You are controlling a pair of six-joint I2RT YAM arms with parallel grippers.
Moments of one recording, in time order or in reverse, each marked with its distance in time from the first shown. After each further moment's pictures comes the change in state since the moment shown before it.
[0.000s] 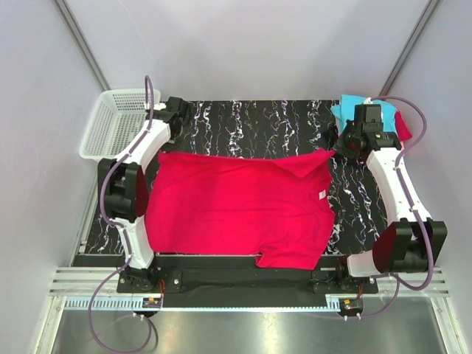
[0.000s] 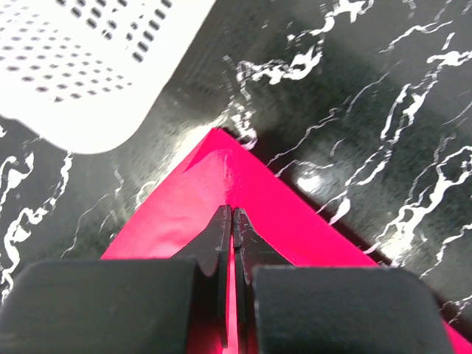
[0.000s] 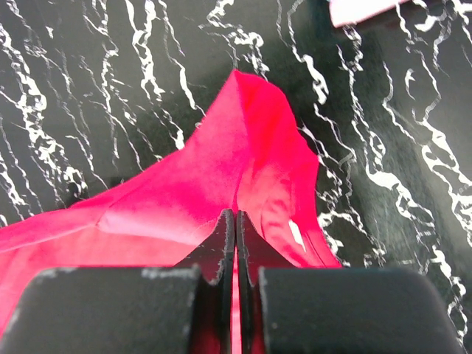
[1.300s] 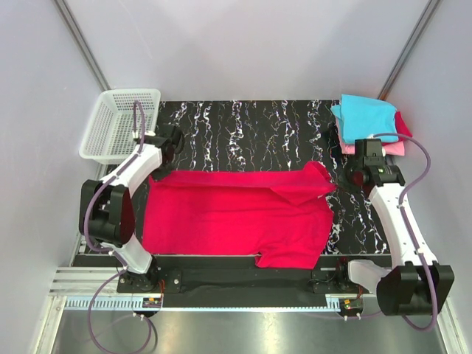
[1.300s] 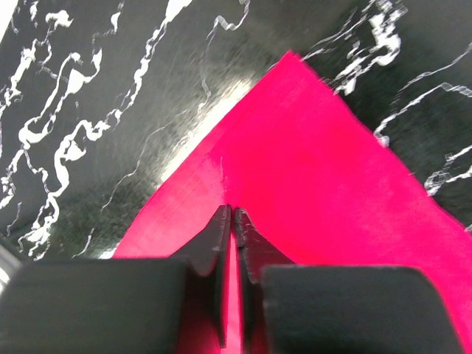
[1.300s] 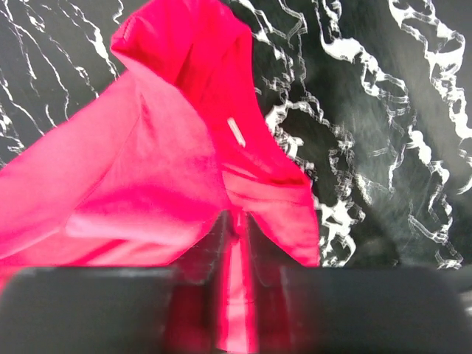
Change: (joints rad) left arm 0.000 -0.286 -0.428 0.002 -0.048 -0.125; right arm 0.000 -0.291 -0.320 -0.121 0.012 0.071
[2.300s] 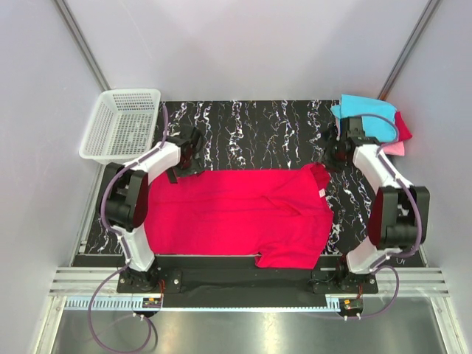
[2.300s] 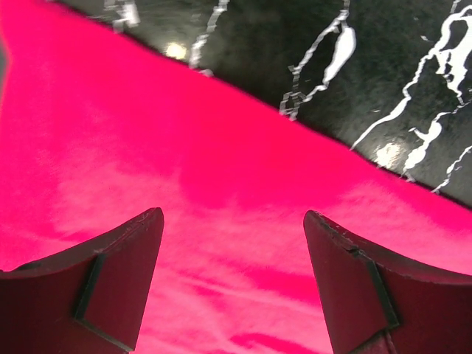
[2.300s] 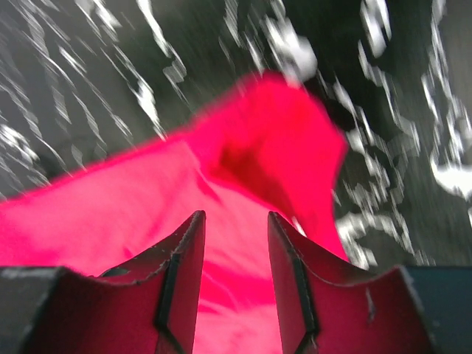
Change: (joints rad) left arm -0.104 0.156 0.025 0.185 0.274 0.101; right arm -0.001 0.438 0.143 0.225 -0.160 -0.073
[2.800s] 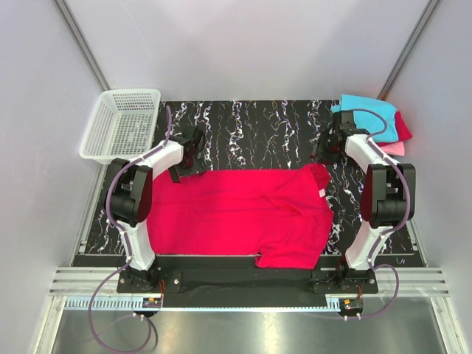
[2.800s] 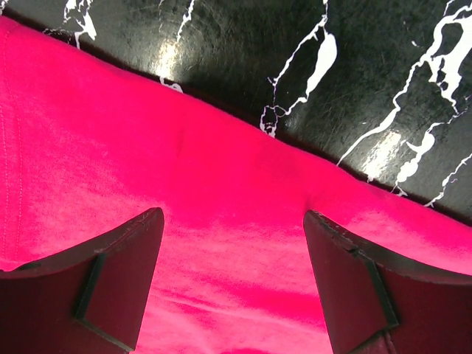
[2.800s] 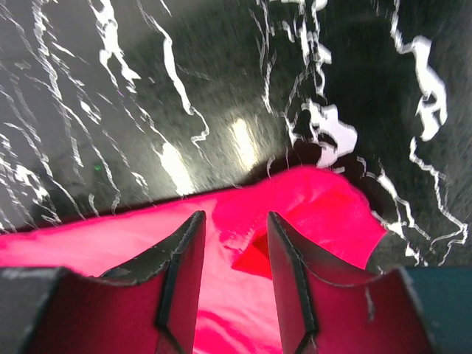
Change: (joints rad) left arm 0.002 0.078 0.039 0.024 0.035 0.021; right arm 0.007 0.260 0.175 0.095 -0.047 -0.006
